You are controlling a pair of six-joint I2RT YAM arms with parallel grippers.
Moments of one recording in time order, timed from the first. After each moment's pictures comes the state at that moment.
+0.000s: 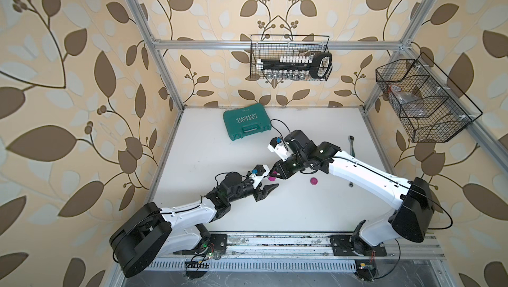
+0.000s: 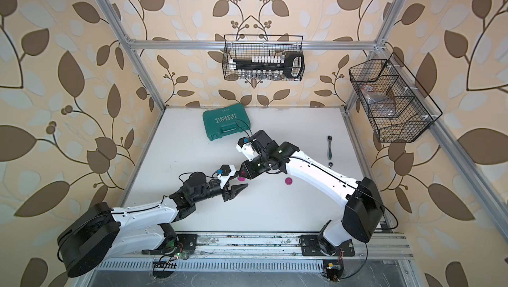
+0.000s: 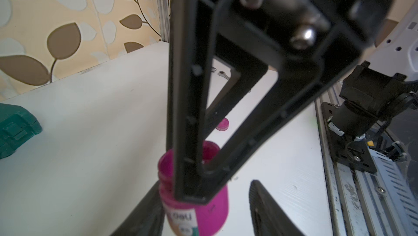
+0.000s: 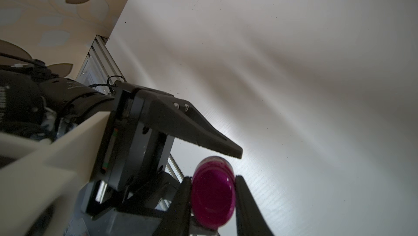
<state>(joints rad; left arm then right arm) -0.74 1.14 0.27 0.69 0.37 0.02 0.78 1.52 1.28 -0.72 -0.35 0.29</state>
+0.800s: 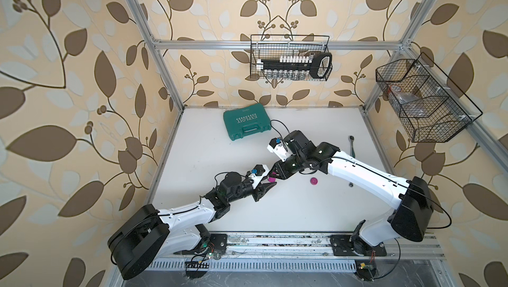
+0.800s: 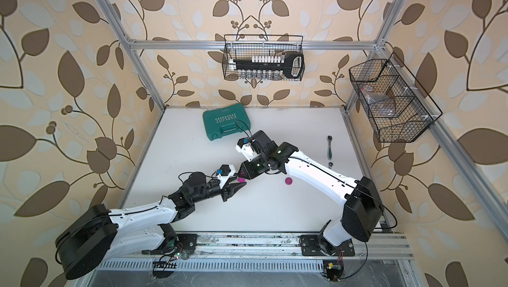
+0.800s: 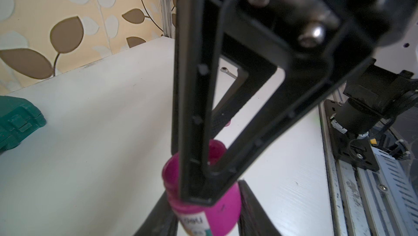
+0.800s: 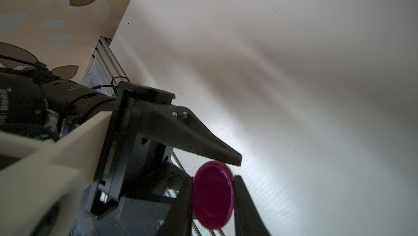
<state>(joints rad) -0.74 1.12 0.27 0.64 0.35 0.00 0.79 1.53 1.27 -0.71 -0.36 0.32</state>
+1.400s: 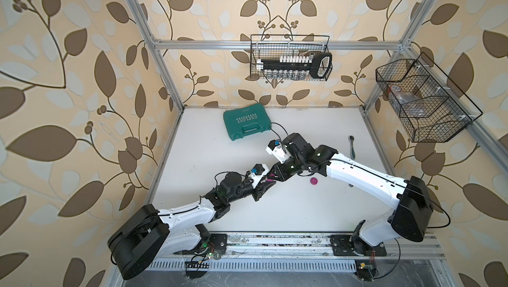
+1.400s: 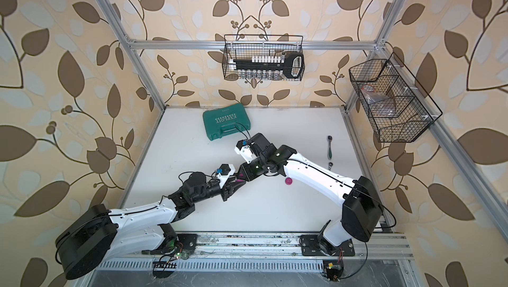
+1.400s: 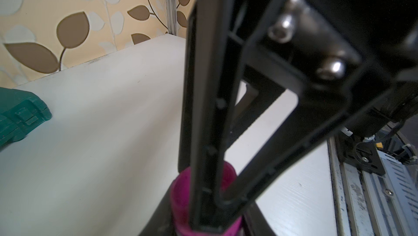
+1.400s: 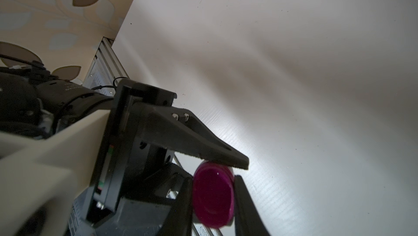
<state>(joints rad) -0.74 1.12 0.27 0.64 0.33 -0.01 0.80 1.53 1.24 -0.65 -0.37 0.34</state>
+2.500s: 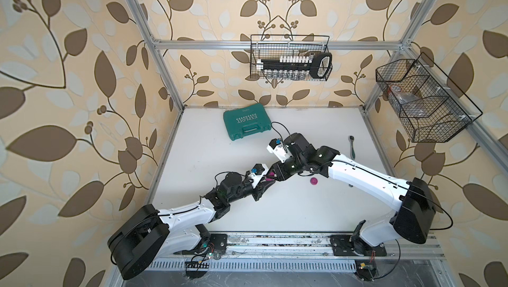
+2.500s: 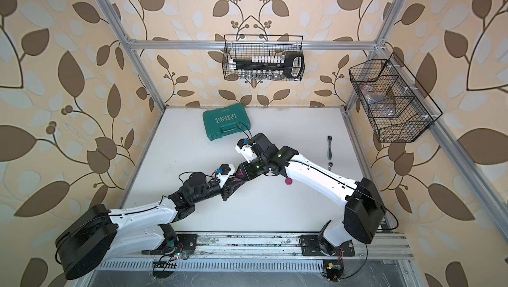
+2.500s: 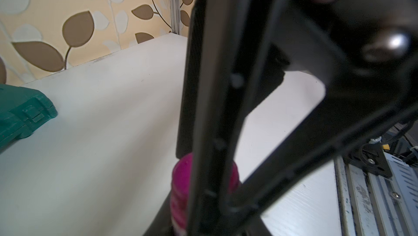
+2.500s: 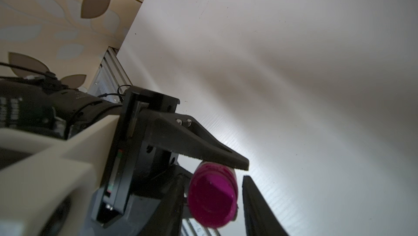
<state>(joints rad) -0.74 1.12 0.27 0.64 0.31 -0.01 0.79 1.50 1.21 -0.61 -0.36 0.37</state>
